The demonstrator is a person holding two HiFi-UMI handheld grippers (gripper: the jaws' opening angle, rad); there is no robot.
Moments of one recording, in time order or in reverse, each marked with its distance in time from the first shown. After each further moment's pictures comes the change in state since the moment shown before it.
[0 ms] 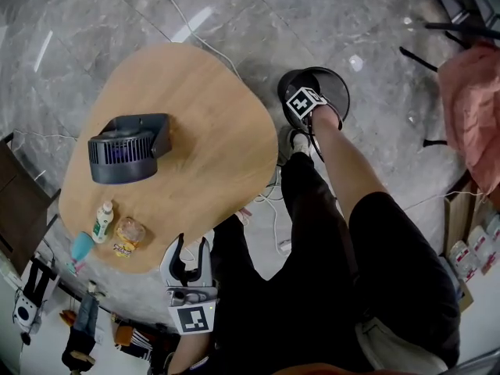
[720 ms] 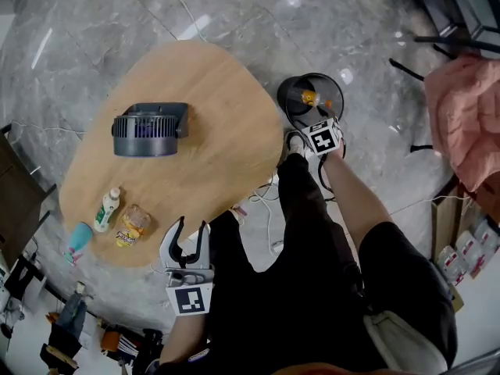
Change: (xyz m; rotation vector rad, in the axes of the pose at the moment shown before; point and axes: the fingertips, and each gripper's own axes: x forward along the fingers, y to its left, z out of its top) left arm -0.026 0.025 0.001 0.024 -0.048 -0.025; right arm -0.139 0.042 -0.008 0.107 -0.544 -0.123
